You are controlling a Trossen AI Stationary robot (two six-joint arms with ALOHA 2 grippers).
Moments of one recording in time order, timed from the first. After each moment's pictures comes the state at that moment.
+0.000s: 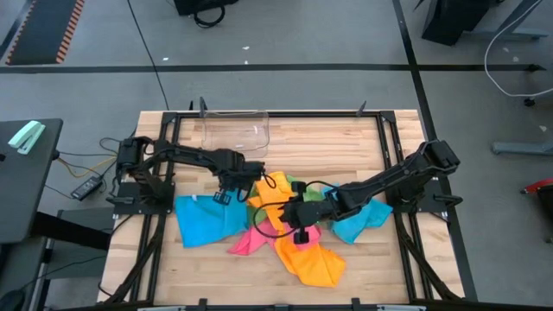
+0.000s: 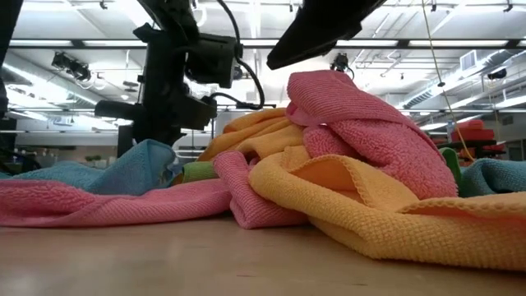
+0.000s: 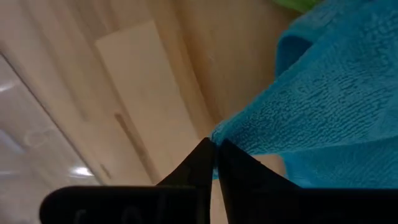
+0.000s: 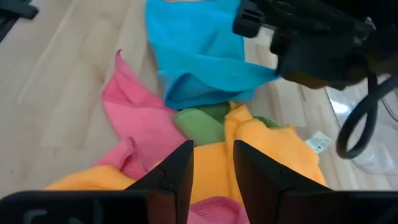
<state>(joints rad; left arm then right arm) 0.08 1.75 1.12 -0.99 -0.15 0.39 0.34 1.67 1.16 -0.21 0.38 0.07</state>
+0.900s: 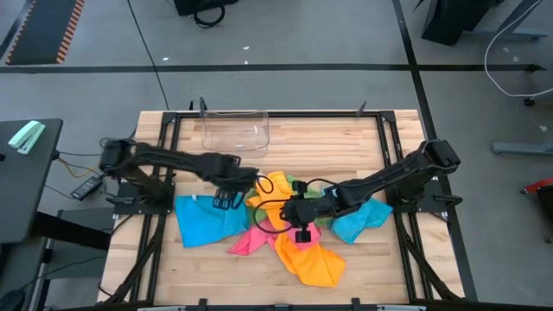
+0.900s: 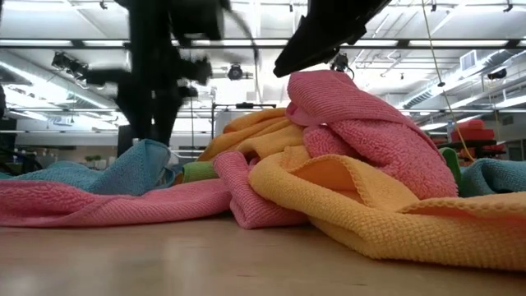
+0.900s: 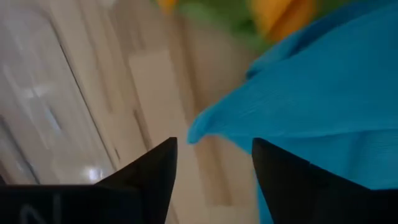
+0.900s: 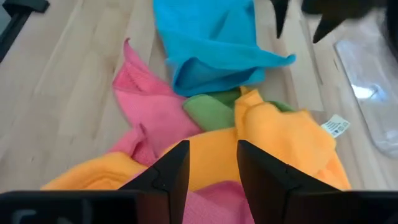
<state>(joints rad) -0.02 1.59 1.13 -1.02 -0.21 0.22 0.31 1.66 1.16 -0.26 0.30 0.11</state>
